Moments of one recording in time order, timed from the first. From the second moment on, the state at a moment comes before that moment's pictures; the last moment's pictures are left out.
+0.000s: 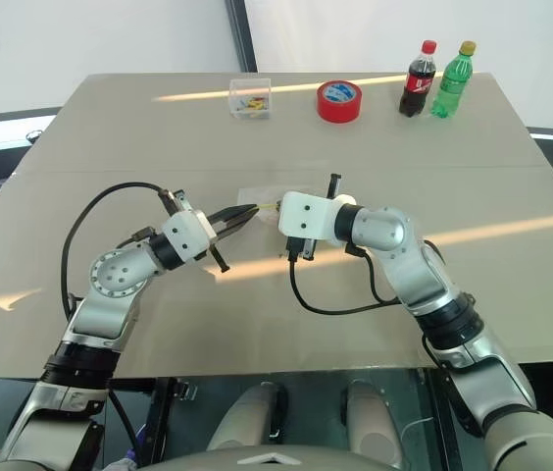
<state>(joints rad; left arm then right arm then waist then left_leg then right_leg) -0.33 0.55 -0.06 0.03 -0.06 -0.34 -0.73 -0.65 -0.38 0.38 -0.14 -0.22 0.19 0.78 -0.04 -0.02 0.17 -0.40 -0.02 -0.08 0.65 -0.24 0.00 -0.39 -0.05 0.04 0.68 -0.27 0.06</state>
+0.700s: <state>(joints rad) -0.32 0.54 -0.06 0.03 -0.06 -0.34 -0.73 -0.65 -0.39 0.38 -0.13 -0.21 0.19 0.80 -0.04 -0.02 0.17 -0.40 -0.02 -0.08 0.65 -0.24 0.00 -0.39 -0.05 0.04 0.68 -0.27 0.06</state>
